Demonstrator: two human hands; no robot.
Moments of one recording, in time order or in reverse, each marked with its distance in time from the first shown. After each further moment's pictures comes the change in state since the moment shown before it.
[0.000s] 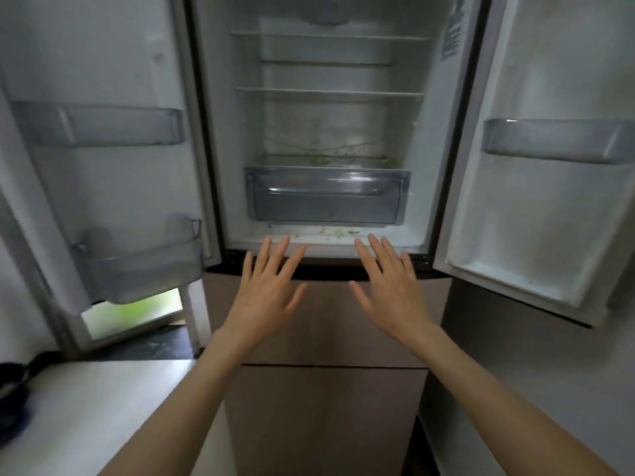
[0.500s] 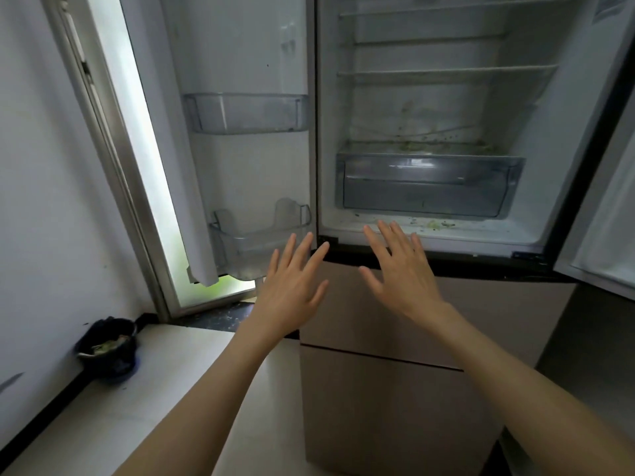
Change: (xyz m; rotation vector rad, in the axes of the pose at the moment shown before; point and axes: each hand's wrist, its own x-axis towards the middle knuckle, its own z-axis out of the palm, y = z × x) left_hand -0.053 -0.113 -0.040 0.111 -0.056 -0.110; right_hand 0.053 -0.130 0.050 0.021 -0.049 -0.149
